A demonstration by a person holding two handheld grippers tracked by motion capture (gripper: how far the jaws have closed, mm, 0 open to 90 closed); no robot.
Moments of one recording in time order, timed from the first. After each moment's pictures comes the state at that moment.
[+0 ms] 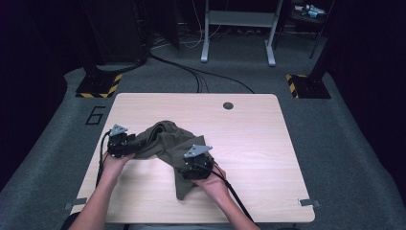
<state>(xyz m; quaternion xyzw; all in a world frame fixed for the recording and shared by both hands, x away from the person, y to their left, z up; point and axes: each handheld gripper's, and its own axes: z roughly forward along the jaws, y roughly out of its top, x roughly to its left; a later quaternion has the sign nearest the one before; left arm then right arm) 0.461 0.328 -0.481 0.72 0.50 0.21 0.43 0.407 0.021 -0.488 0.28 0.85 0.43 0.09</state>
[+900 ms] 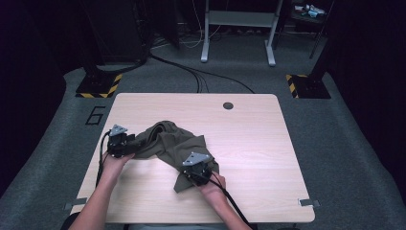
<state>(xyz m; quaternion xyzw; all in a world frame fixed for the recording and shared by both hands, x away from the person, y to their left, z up) 0.461 0.329 -0.482 0.72 0.50 0.20 0.43 0.395 0.019 -0.504 0.28 0.85 0.42 0.13</state>
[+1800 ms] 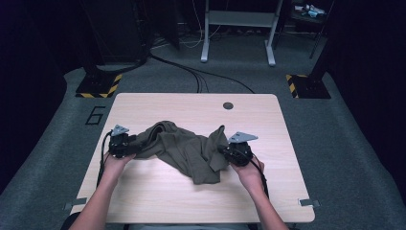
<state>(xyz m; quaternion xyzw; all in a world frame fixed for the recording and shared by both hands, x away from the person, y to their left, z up) 0.462 0.326 -0.484 0.73 0.50 0.20 0.42 0.429 -0.104 -0.456 0.37 0.80 0.44 0.17</state>
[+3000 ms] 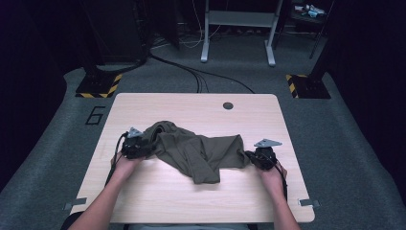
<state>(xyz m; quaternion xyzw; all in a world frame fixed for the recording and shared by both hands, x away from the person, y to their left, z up) 0.480 0.292 -0.516 0.78 0.46 0.20 0.38 0.450 -0.197 -0.520 0.44 0.79 0.38 0.18</state>
